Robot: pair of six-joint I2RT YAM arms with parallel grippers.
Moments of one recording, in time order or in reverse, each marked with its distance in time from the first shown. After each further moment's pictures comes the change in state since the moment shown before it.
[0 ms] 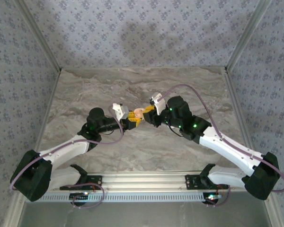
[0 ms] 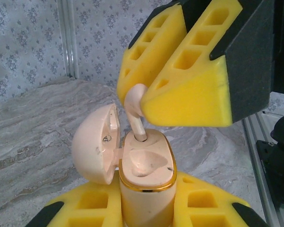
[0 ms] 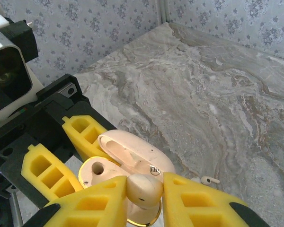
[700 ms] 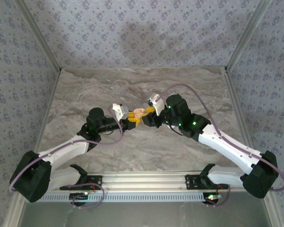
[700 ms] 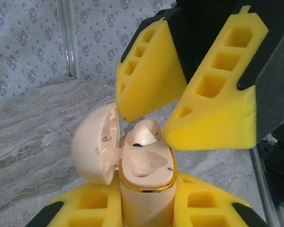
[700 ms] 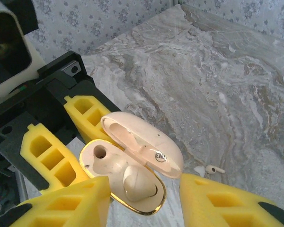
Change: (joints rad) left arm 0.000 -0.011 0.000 -0.018 0.002 0.008; right arm -0.021 0.021 0.034 -0.079 -0.066 -0.042
